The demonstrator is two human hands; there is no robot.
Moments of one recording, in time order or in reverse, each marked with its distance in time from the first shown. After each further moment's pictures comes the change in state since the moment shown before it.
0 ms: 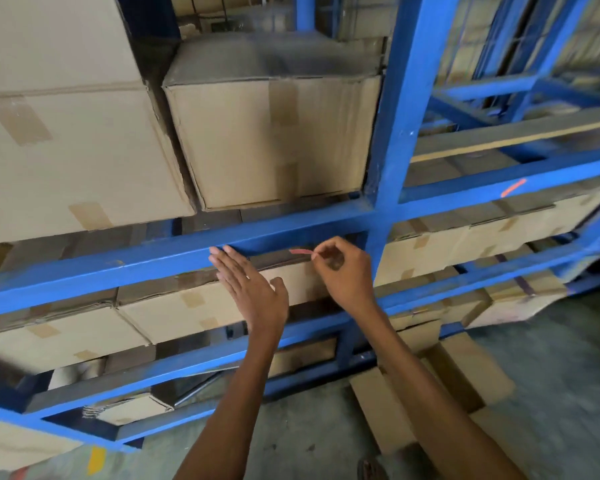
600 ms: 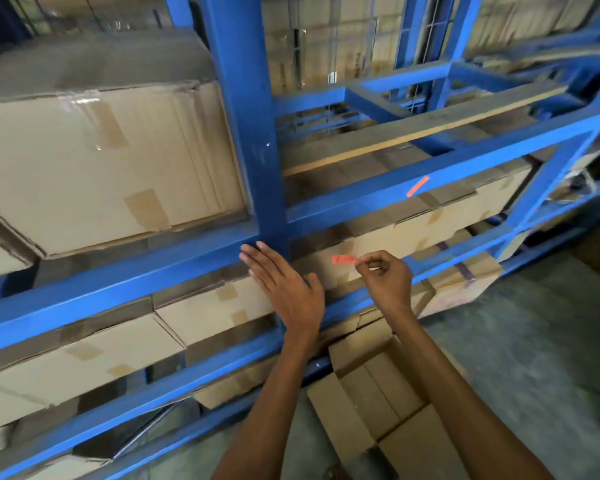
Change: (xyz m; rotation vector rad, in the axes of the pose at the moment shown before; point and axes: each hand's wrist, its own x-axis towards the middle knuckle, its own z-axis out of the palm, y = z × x) left_hand -0.073 0.231 0.152 -0.114 -0.164 0.137; right_hand 0.056 0.173 -0.221 -0.020 0.309 0.365
